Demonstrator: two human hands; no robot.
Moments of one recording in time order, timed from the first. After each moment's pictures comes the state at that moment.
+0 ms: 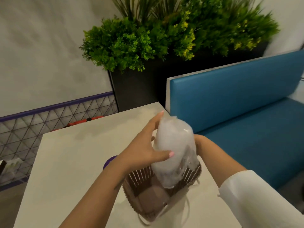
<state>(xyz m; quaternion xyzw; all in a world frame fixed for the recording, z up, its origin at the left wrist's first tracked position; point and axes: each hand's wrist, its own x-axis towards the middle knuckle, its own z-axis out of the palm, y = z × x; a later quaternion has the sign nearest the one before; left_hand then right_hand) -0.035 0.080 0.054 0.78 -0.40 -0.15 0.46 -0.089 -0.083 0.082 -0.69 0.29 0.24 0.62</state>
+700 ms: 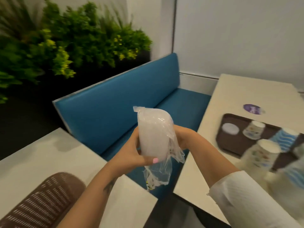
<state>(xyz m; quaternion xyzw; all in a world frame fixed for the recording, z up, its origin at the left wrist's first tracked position) -0.174 -0.187 0.033 0.58 -0.54 -0.36 0.49 -0.292 -0.342 0.056 -0.67 0.40 0.04 0.63</state>
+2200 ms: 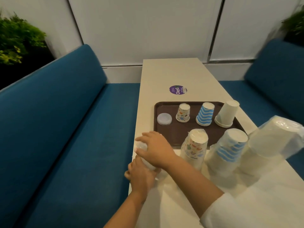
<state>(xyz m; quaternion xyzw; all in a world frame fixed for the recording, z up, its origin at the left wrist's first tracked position) -0.333 -0.390 -0.123 0.78 -0.52 -0.23 0.26 -0.414 -0.422 -0.014 -0.81 0.52 -0.16 0.22</state>
